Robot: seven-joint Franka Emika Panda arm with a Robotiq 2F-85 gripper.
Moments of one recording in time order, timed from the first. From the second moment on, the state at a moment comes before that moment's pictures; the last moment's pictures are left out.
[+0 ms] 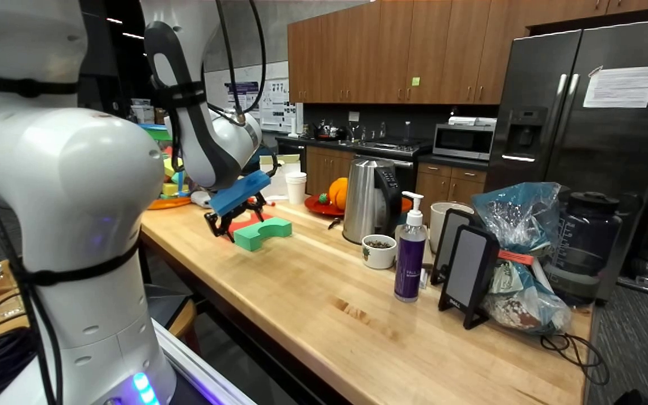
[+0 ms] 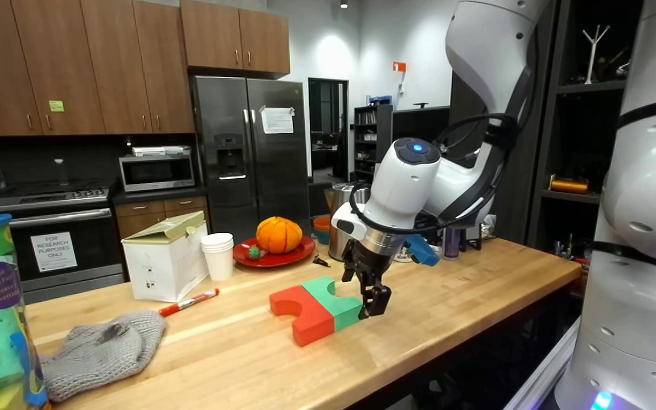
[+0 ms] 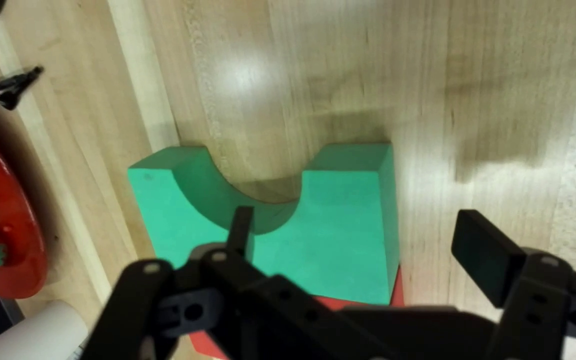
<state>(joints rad) 0.19 -0.02 0.06 -2.73 -1.67 3.05 0.60</state>
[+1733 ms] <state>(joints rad) 0.27 0.11 0.24 -2.67 -2.24 2.52 1.30</state>
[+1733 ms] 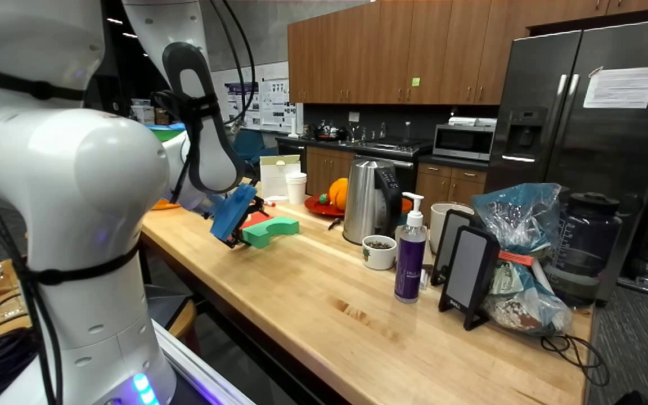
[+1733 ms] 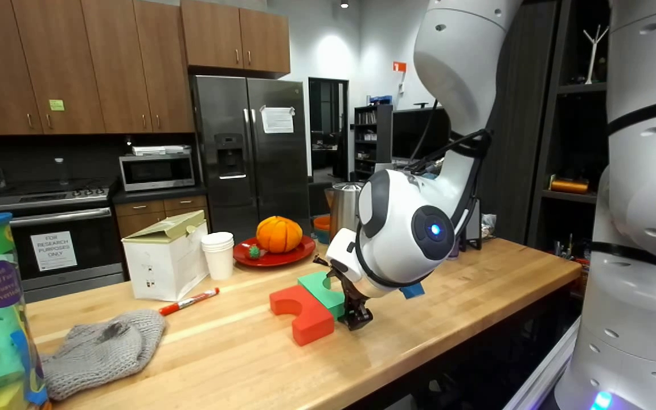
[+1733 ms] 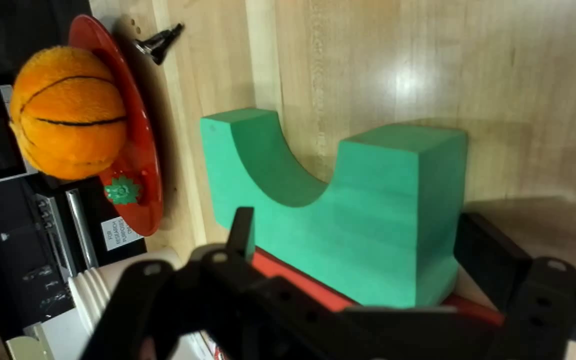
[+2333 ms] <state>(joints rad) 0.26 0.16 0.27 -2.66 -2.24 2.37 1.30</state>
